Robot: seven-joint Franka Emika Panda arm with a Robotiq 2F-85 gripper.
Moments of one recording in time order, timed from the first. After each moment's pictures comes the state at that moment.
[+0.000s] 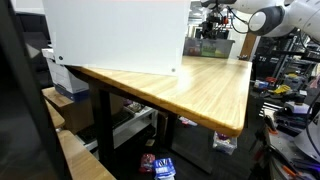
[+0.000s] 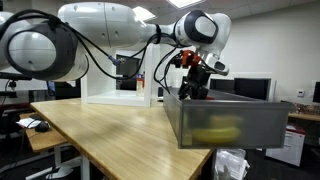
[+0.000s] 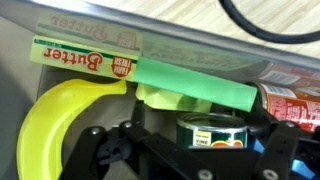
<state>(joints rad) -0.64 1.07 -0.04 -0.37 0.12 1.12 0.05</state>
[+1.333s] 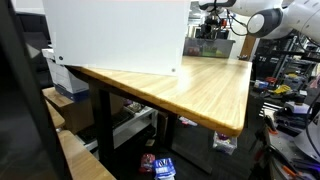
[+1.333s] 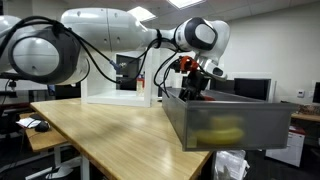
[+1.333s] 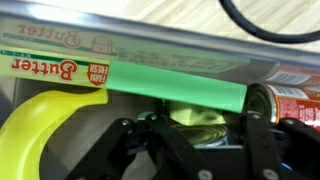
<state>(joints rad) -0.63 1.10 -0.04 -0.37 0.12 1.12 0.09</state>
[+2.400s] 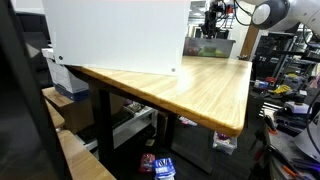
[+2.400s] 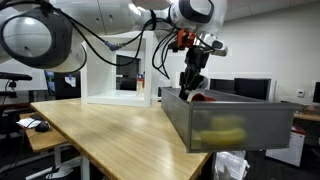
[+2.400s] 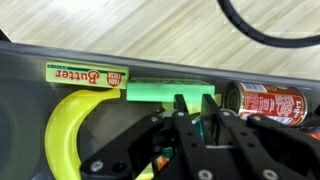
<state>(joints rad) -0.63 1.00 -0.05 -0.35 0.11 1.09 0.08</state>
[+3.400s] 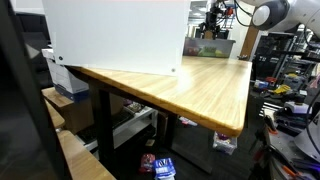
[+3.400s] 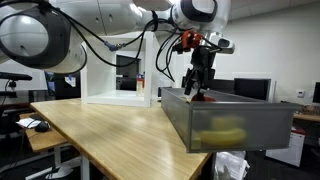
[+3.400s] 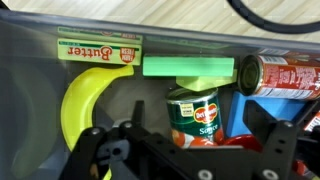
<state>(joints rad) -0.65 1.00 -0.07 -0.36 0.11 1.18 0.08</state>
